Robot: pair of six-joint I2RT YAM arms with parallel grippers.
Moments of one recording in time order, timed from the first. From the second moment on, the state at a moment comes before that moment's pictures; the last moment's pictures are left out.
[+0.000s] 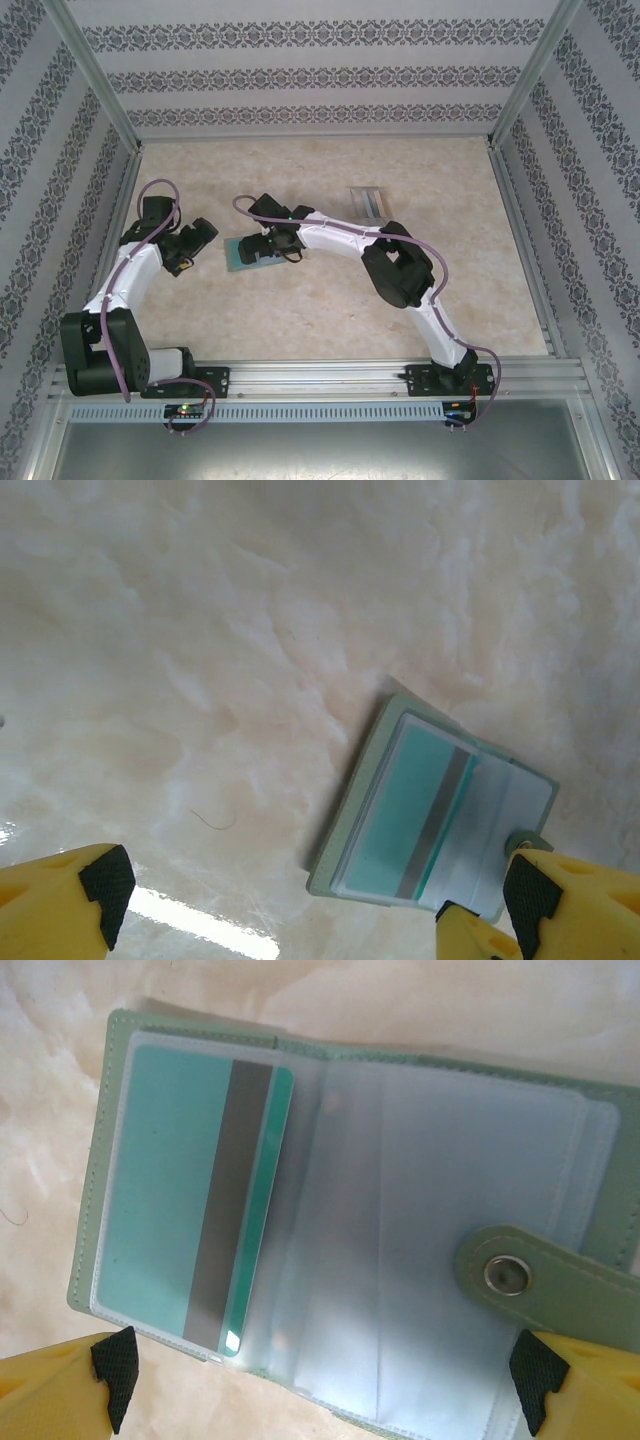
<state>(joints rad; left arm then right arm) 0.15 1.29 0.84 -0.64 0.20 -0.70 0.88 2.27 1.79 -0.58 -0.14 0.55</state>
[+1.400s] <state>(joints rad) 0.17 1.32 0.83 -0.61 0.24 -0.74 0.89 2.33 1.89 -0.54 -0.31 0.51</state>
